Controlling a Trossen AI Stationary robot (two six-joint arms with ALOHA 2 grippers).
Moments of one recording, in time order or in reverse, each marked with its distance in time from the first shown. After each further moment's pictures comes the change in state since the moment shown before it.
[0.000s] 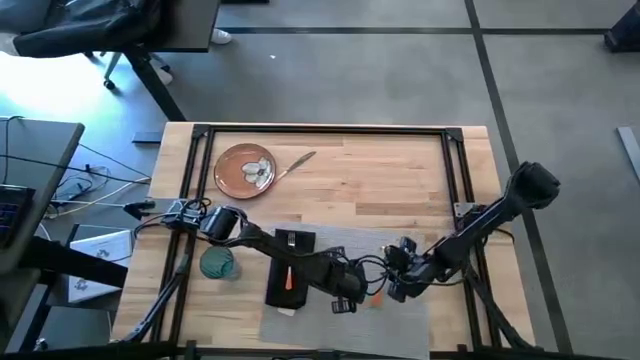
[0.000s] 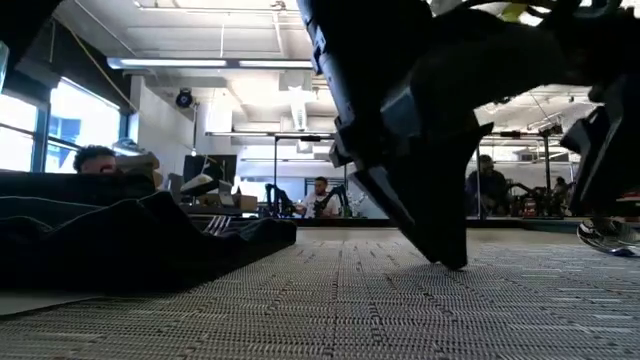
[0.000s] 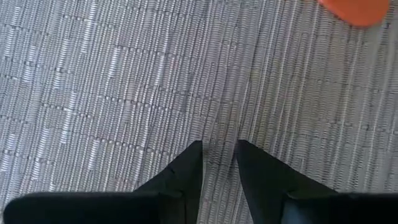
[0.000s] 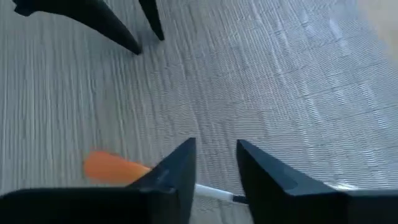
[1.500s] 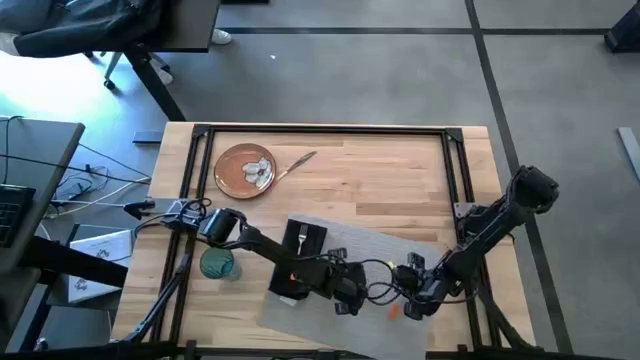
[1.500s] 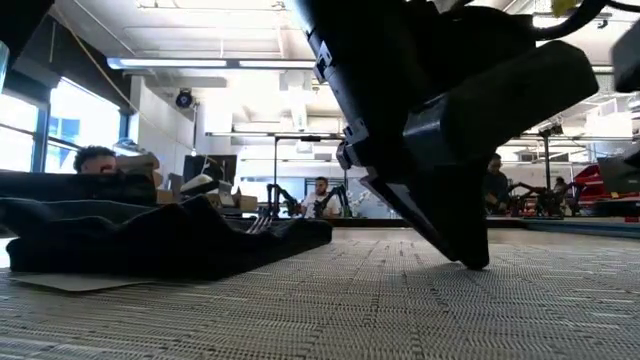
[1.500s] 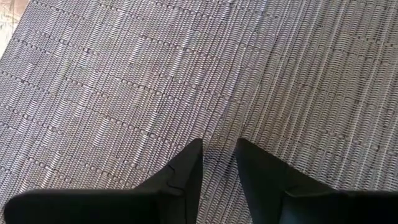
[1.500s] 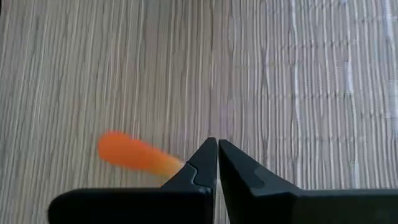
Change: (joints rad) left arm -0.014 0.005 -0.031 0.113 -0.103 0.009; right arm 0.171 0.024 0.001 -0.018 -0.104 0.046
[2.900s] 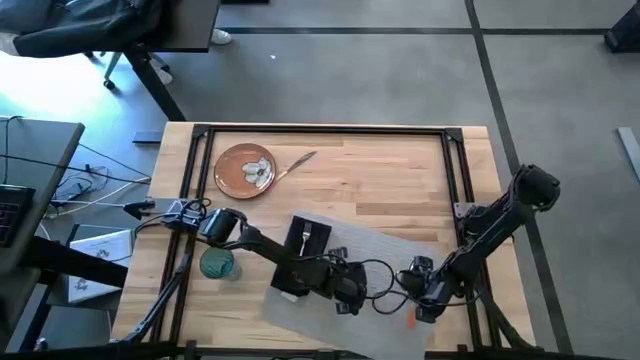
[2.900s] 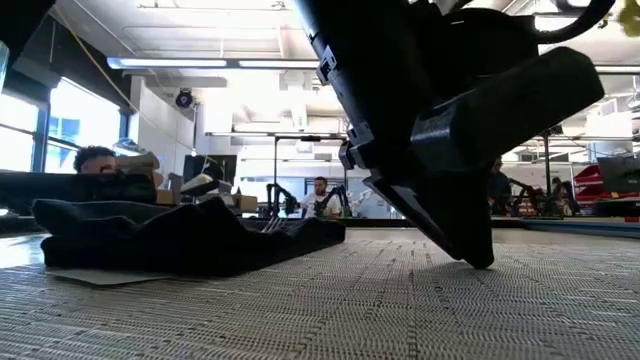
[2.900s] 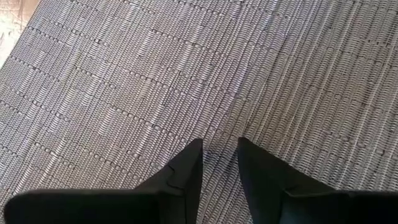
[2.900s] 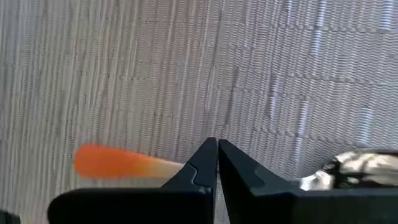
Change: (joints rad) left arm 0.000 0.001 0.001 -0.001 -0.015 0.000; right arm 0.034 -0.038 -0.003 -0.095 -0.136 -0.013
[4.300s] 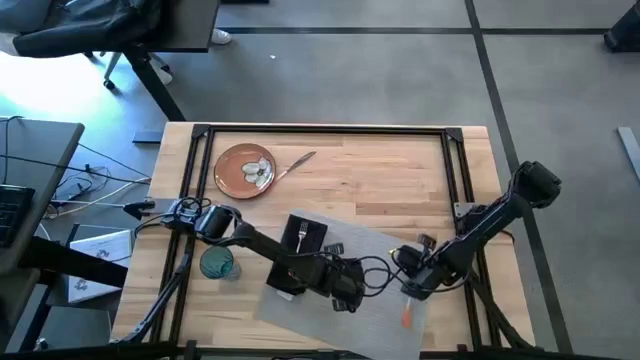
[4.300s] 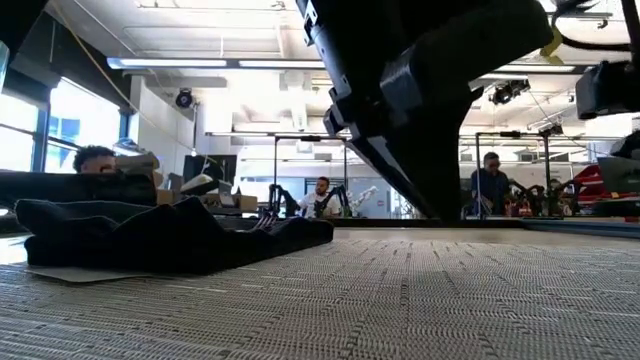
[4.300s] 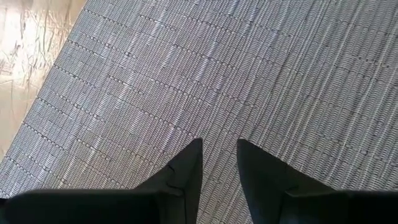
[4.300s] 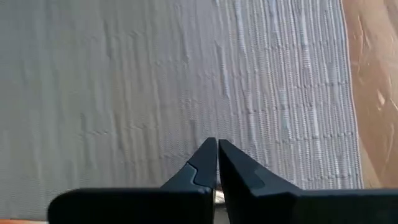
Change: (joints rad) left arm -0.010 -0.066 0.012 -0.092 -0.032 -0.009; right arm -0.138 -0.019 0.031 -0.241 0.166 0.089
